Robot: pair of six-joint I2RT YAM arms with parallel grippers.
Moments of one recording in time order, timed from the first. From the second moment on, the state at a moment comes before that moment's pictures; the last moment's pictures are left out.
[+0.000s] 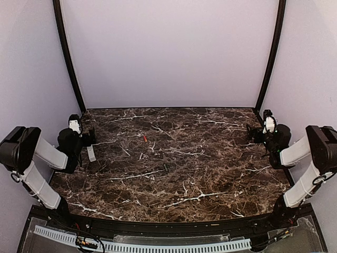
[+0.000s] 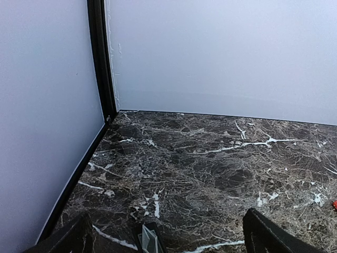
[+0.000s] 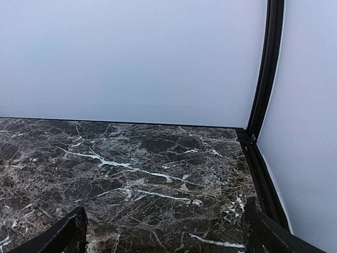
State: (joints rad) left arm -0.04 1.59 0.38 1.05 -0.17 -0.04; right arm -0.04 1.55 0.40 1.04 -0.18 -0.03
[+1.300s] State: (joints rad) left arm -0.05 1.70 1.13 -0.33 -0.25 -0.54; right arm 0.08 1.18 0.84 -0.10 -0.09 0.21
